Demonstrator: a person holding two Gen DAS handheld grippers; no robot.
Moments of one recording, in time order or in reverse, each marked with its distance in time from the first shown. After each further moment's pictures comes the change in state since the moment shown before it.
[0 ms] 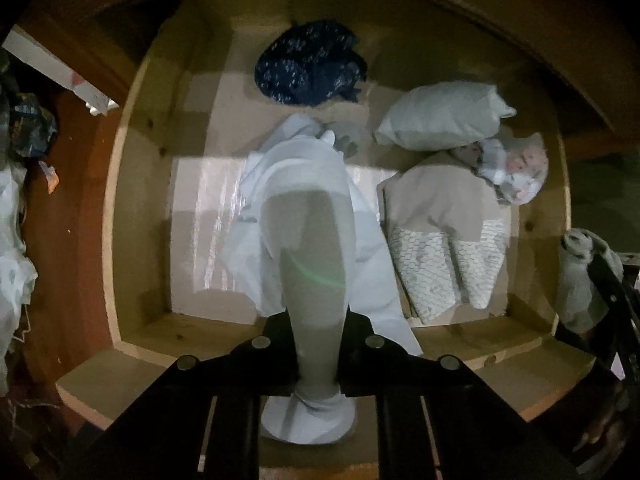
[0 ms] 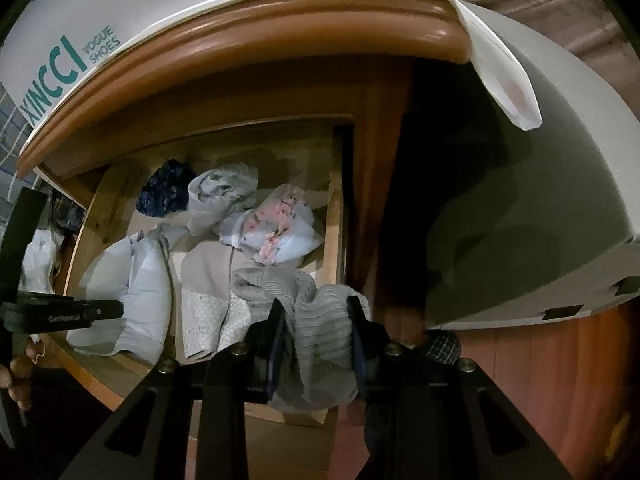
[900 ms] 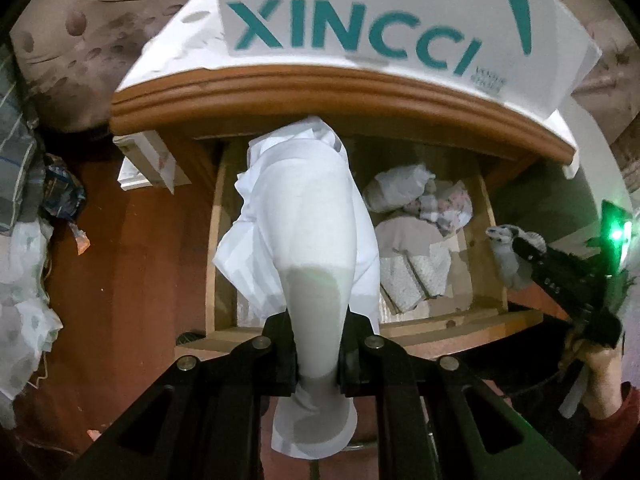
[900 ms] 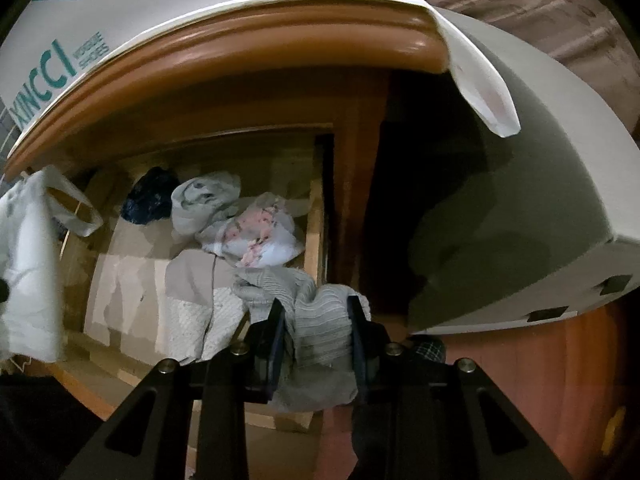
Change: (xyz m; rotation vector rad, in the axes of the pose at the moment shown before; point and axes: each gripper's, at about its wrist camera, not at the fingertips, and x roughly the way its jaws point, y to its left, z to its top) left arm -0.126 0.009 -0.057 0.087 -0.305 -0.011; right arm -0.003 -0.001 0.001 0.016 -0.035 -0.075
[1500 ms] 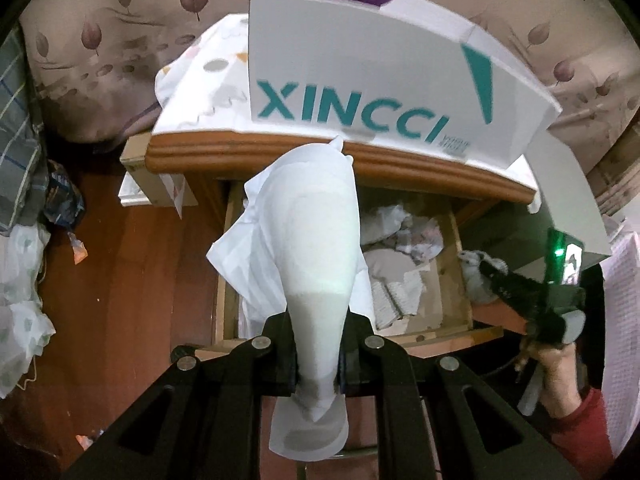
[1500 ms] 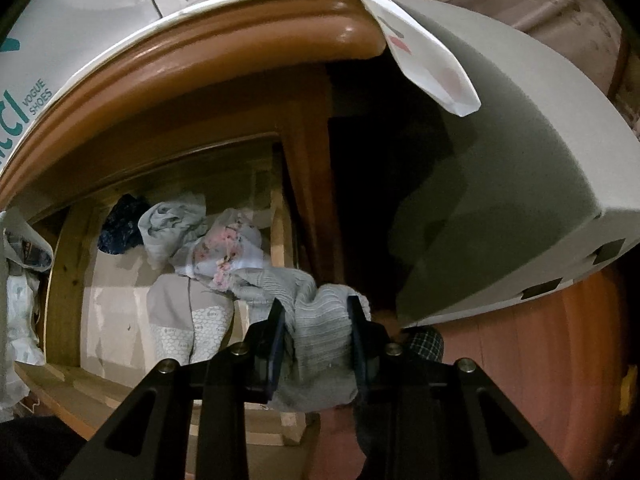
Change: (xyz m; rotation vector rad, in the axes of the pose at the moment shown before) left arm -0.061 0.009 0.011 -0.020 -0.091 -0.066; right arm 0.008 -0.013 0.003 0.125 0.007 -0.042
